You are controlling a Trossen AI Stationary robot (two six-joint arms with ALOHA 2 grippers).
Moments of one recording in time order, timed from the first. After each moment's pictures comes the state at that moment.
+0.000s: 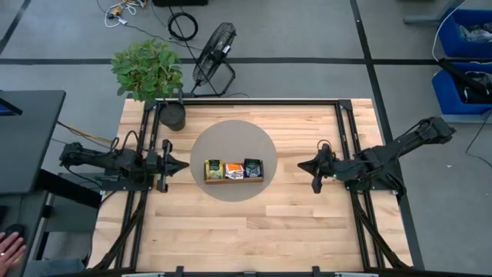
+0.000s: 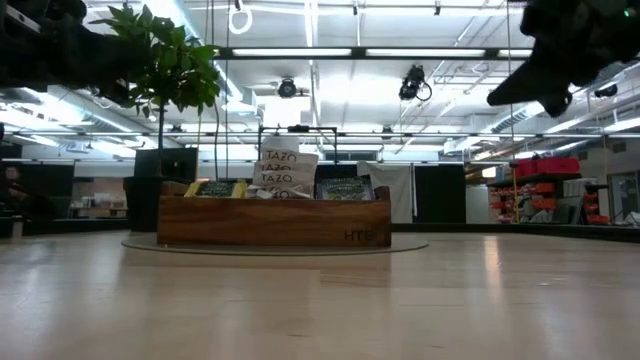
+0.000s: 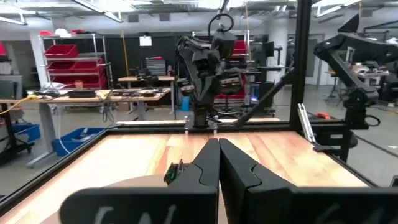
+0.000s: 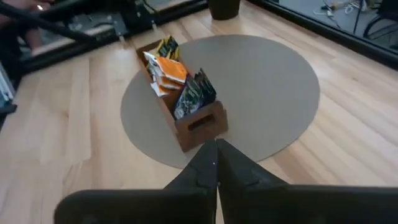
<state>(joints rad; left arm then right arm) -0.24 0.01 0.01 0.16 -0.27 0.04 0.41 0.75 0.46 -0.28 0.60 0.57</state>
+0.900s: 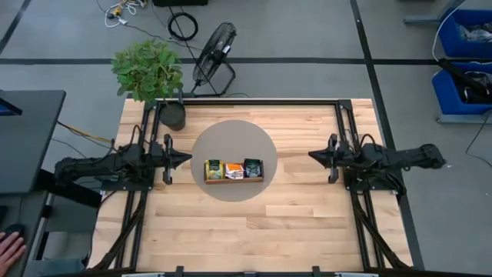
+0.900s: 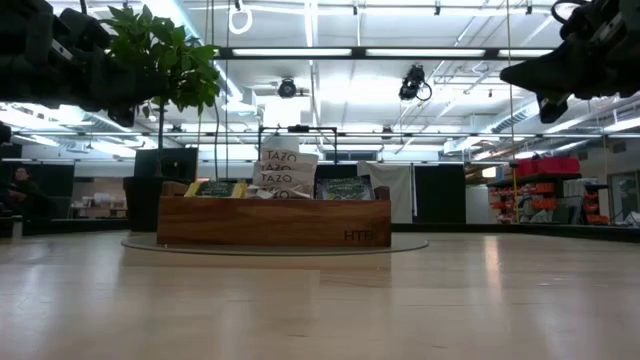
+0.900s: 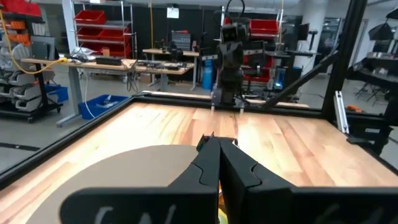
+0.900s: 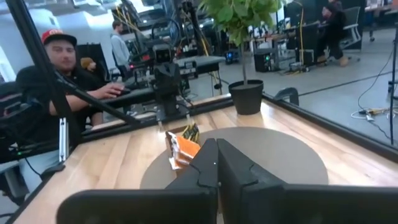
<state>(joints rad) 0.05 0.01 0.01 0.05 -0.09 -0.07 0.14 0.08 0.09 0.01 0.29 0.18</state>
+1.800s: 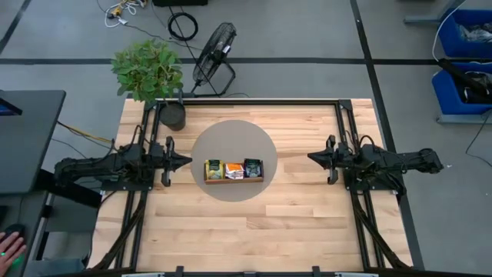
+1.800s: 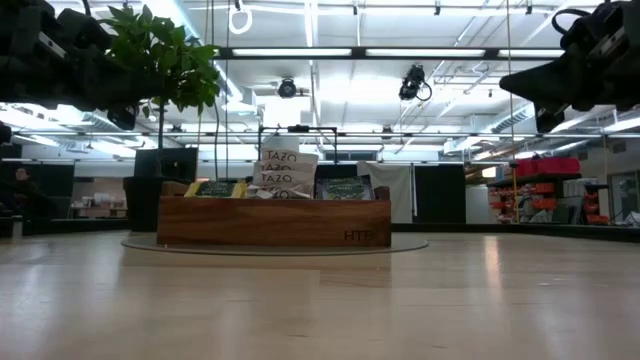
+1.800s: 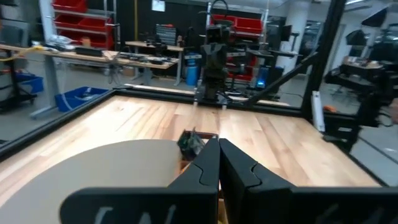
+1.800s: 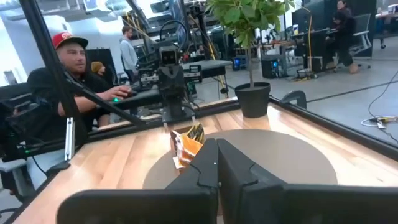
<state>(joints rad) 0.06 0.01 0.01 0.02 -0.02 -0.11 0.09 0.00 0.02 0.04 0.22 0.17</state>
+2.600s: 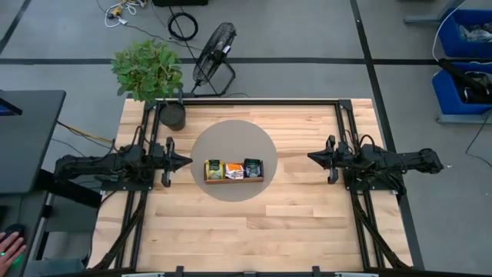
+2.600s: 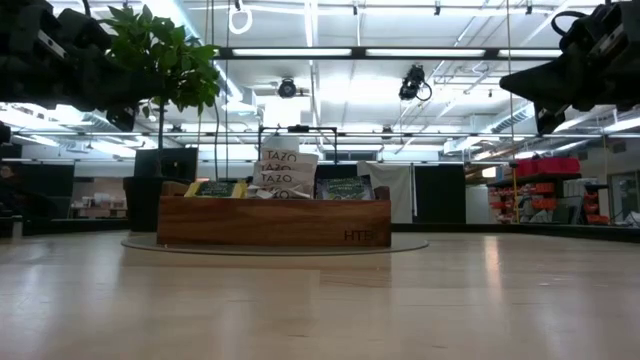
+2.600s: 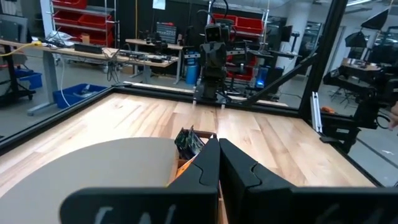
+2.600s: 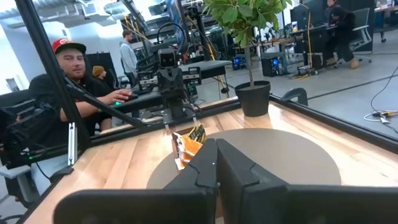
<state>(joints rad) 0.01 0.01 0.01 0.01 -0.07 -0.15 0.09 0.00 0.02 0.04 0.22 0.20</state>
